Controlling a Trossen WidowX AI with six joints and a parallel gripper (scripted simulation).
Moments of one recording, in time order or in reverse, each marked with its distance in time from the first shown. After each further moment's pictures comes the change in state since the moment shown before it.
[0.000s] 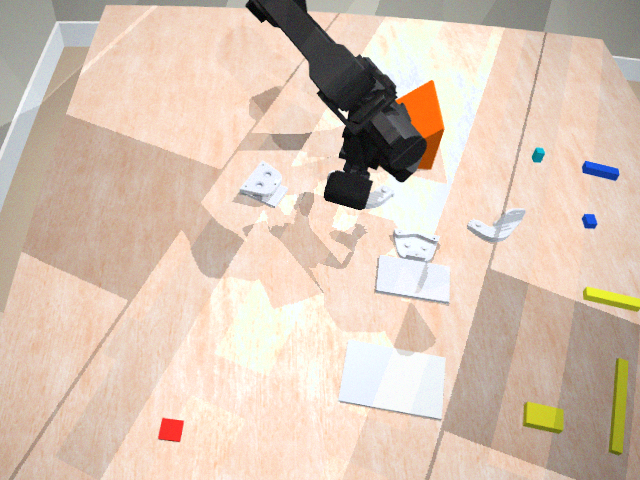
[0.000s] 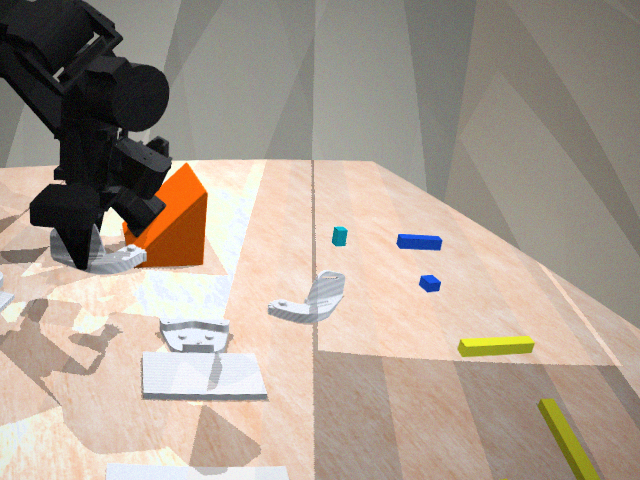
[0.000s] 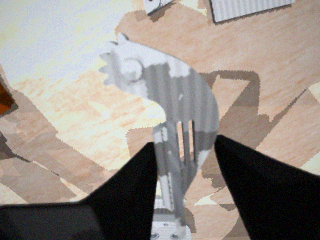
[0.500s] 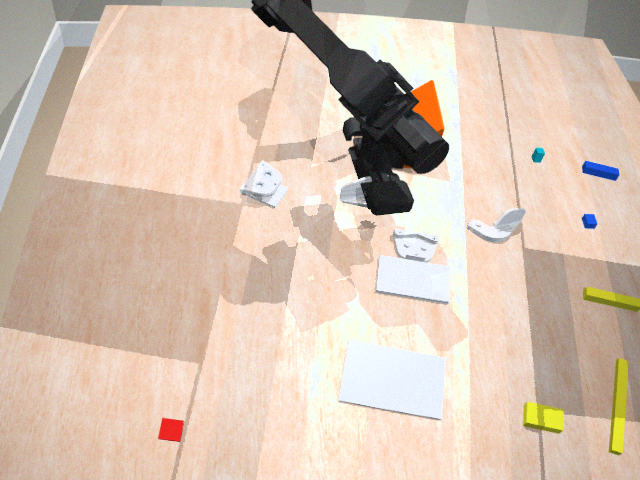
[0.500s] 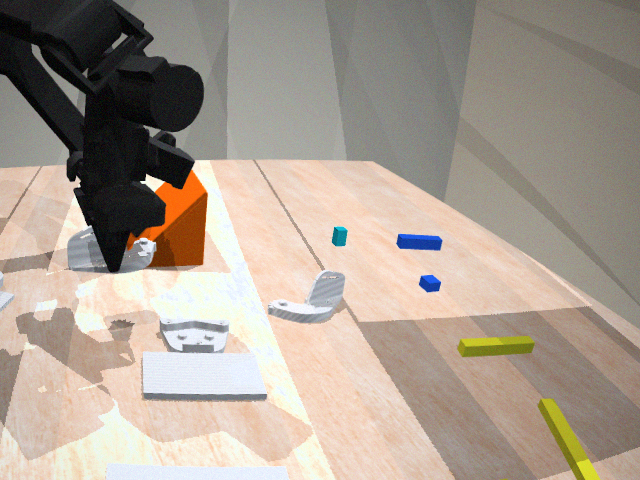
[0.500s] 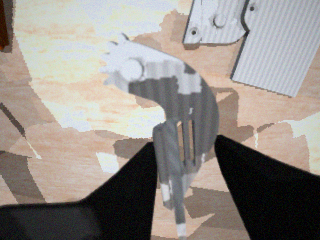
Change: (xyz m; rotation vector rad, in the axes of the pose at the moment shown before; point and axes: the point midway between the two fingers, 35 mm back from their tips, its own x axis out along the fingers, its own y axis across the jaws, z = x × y) arm 0.000 -0.001 0.027 -0.503 -0.003 0.000
